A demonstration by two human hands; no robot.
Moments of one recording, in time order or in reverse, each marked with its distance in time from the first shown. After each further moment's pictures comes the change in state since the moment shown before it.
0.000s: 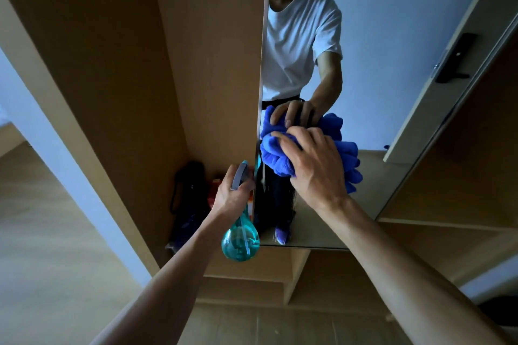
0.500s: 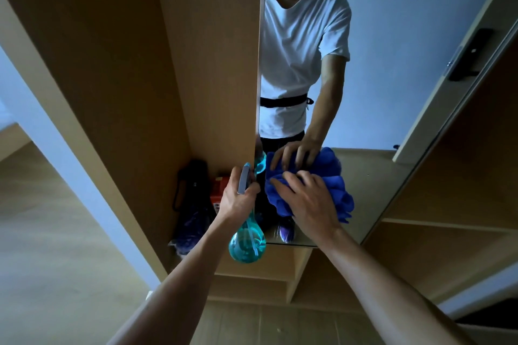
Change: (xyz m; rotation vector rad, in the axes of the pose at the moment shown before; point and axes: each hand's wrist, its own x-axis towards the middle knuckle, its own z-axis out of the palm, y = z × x) left_hand -0.007 -0.004 0.016 0.073 0.046 0.003; right_hand -0.064 0.007 0.072 -0.072 -0.193 -0.105
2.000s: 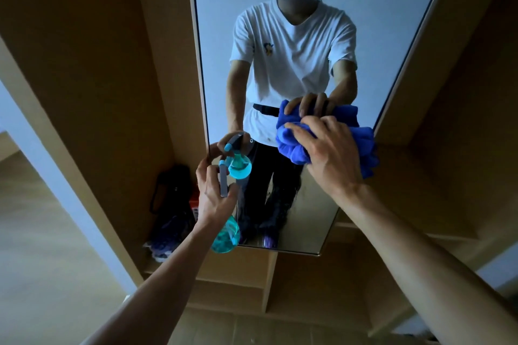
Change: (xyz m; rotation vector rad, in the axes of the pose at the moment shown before) left_hand -0.024 0.009 0.066 0.245 0.279 0.360; right_hand -0.005 0.135 -0.114 -0.017 0.285 0.037
